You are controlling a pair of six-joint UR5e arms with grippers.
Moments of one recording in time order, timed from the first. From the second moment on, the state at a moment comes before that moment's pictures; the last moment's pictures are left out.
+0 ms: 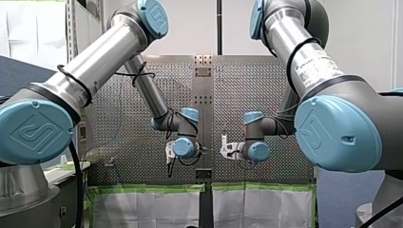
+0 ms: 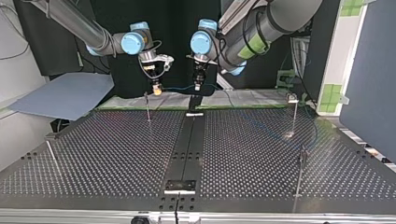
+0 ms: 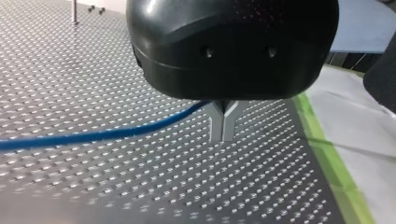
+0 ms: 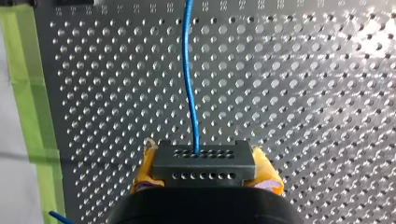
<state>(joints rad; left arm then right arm) -0.63 -2.32 -1.79 -2.39 -1.98 -1.70 2.05 -0.82 1.85 -0.88 1.49 1.59</state>
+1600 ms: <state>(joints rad) -0.81 -2.56 -1.50 -2.35 -2.07 -1.78 1.86 -0.70 1.97 -1.11 1.41 1.61</state>
